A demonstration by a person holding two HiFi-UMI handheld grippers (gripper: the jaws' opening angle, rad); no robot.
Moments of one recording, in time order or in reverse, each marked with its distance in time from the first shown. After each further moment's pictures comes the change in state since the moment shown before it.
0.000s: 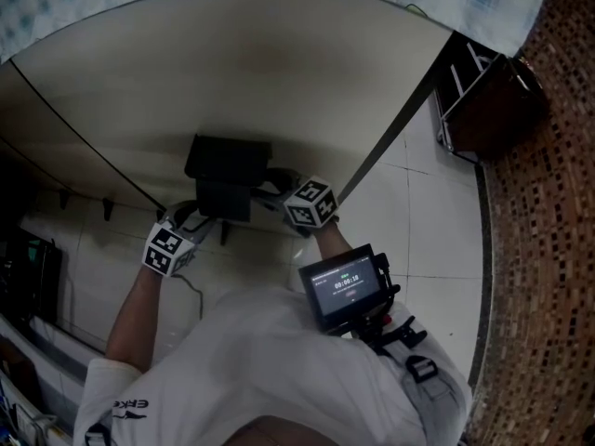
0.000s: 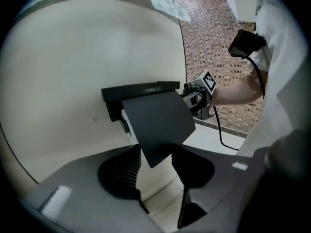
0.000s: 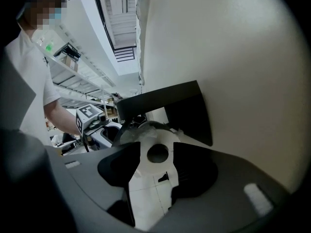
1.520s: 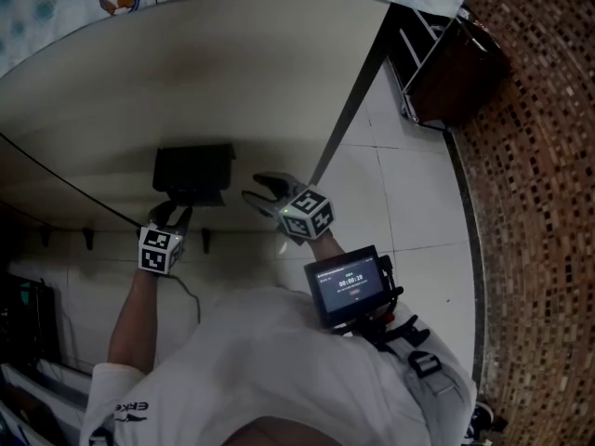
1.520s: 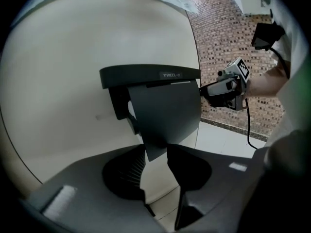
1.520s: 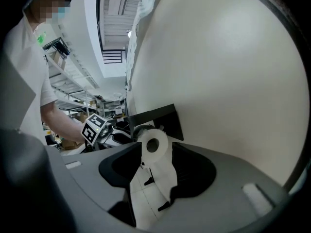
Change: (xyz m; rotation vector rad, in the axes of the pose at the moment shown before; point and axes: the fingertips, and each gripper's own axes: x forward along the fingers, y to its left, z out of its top) left arm 0.056 0.058 -0.012 -0.028 0.002 0.086; right arm -0.043 -0.022 0.001 0.038 -0.059 -0.244
